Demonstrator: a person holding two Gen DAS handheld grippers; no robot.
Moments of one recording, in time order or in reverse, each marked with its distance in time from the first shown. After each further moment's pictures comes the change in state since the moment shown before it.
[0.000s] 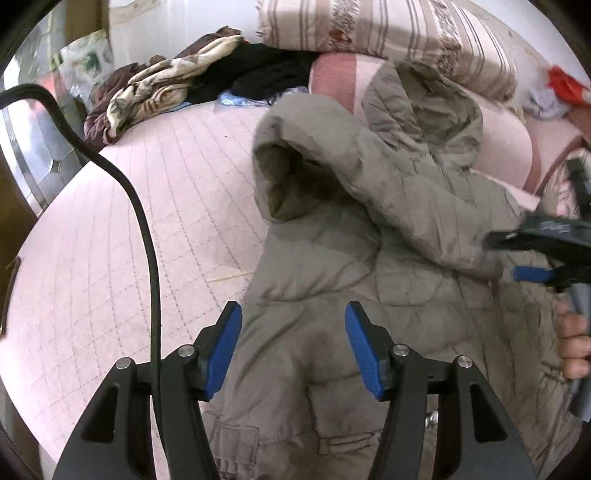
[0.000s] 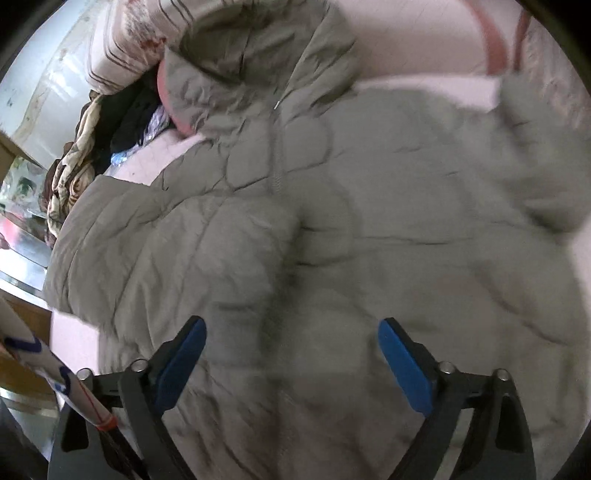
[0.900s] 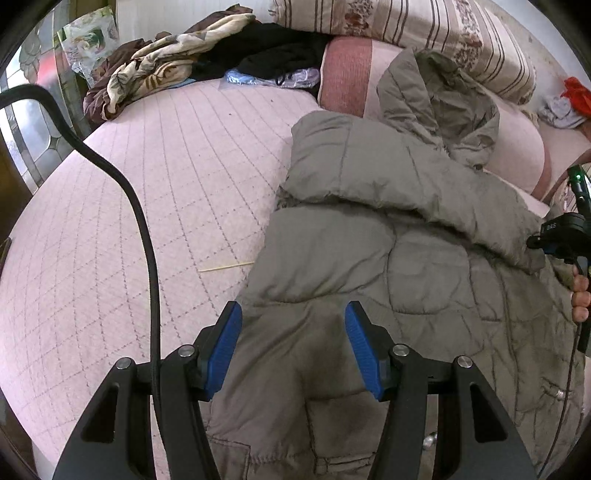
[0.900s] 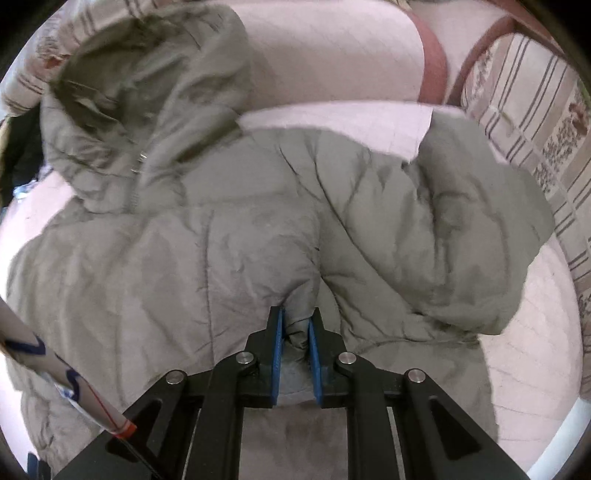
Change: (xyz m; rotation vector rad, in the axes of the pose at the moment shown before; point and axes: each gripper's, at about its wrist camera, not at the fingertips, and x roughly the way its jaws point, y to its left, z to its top) left arm 0.029 -0.003 0.001 -0.039 0.082 -0.001; right arm 0.004 -0.063 0.073 0.033 -0.048 -0.391
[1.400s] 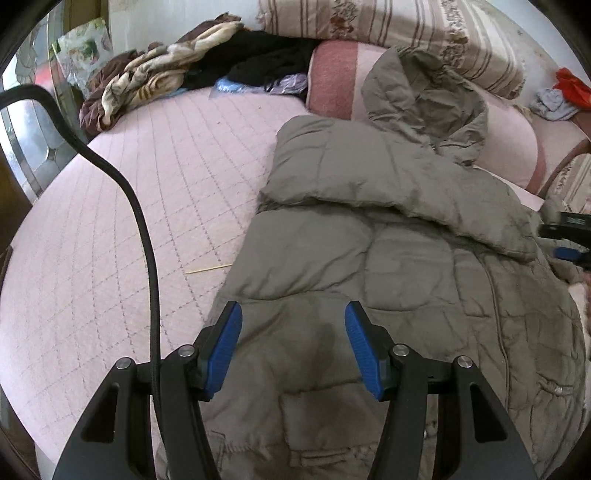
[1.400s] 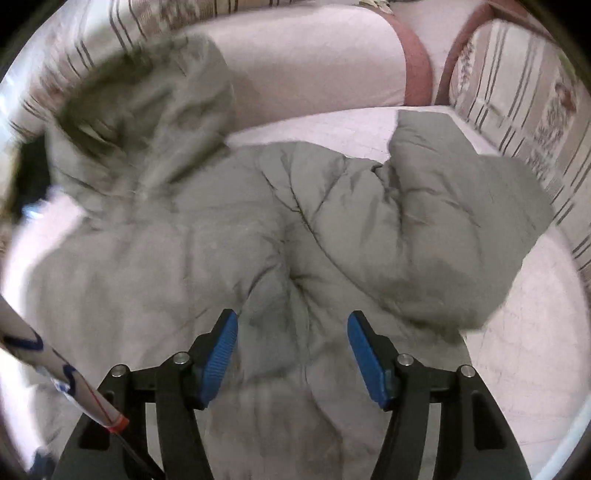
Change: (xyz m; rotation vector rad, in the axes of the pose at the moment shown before) left arm -0.012 -0.018 -0.005 0.040 -0.042 0.006; right arm -0.040 -0.052 -0.022 0.049 -0.080 0.118
